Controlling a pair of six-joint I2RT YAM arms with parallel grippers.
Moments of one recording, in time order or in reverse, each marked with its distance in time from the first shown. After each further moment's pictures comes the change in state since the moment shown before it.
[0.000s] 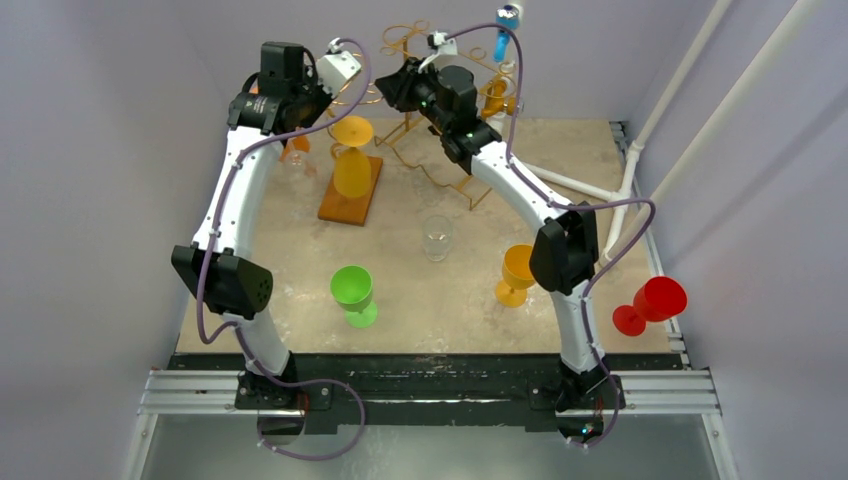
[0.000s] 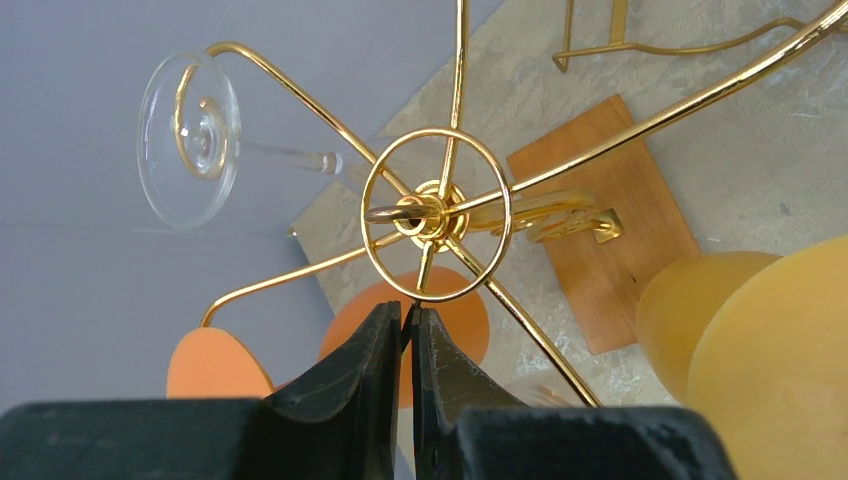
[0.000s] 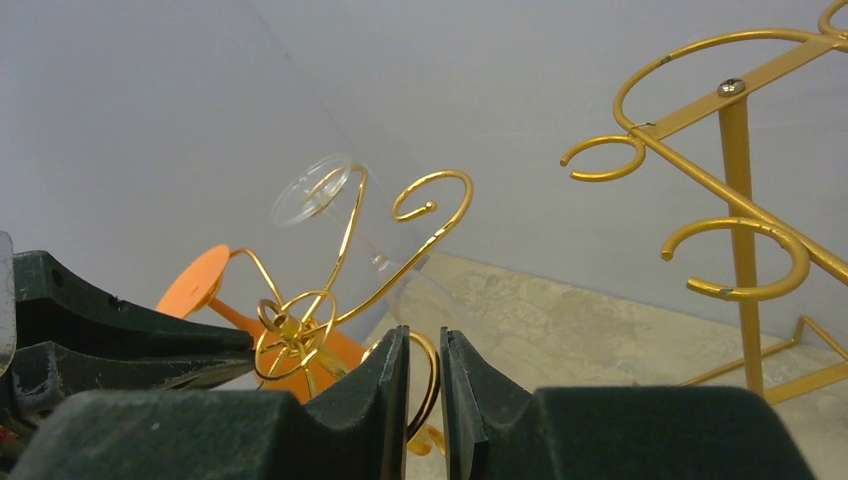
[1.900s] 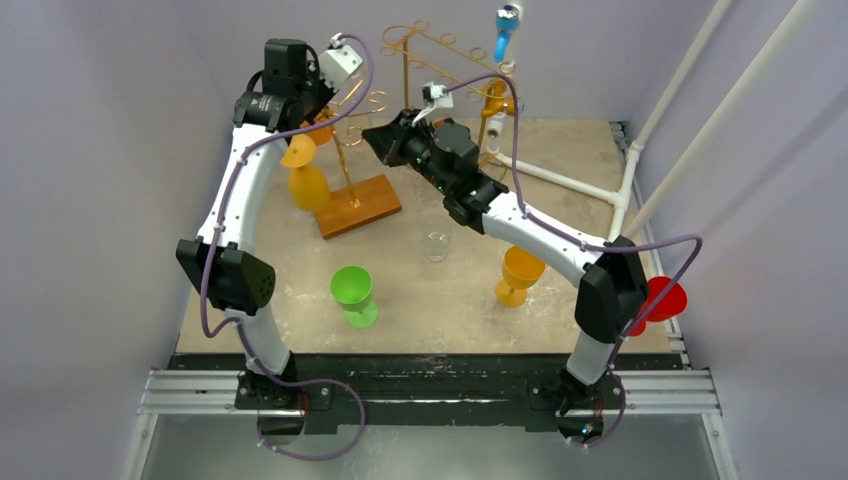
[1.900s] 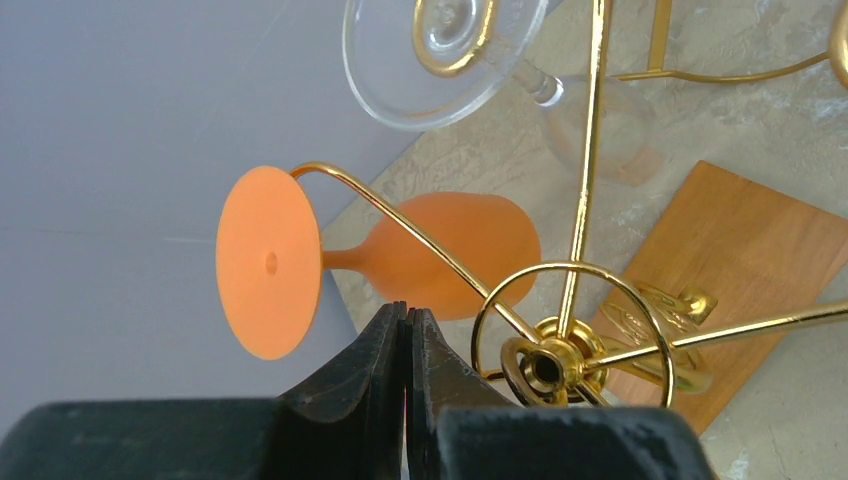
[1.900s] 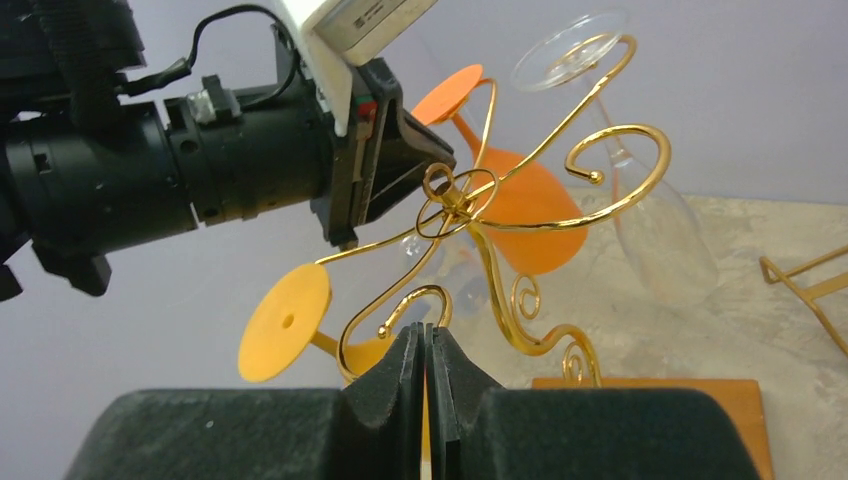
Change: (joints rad) left arm -0.005 0.031 0.009 0.073 -0.034 0.015; right arm 0.196 -0.398 -0.574 0.174 0.133 0.093
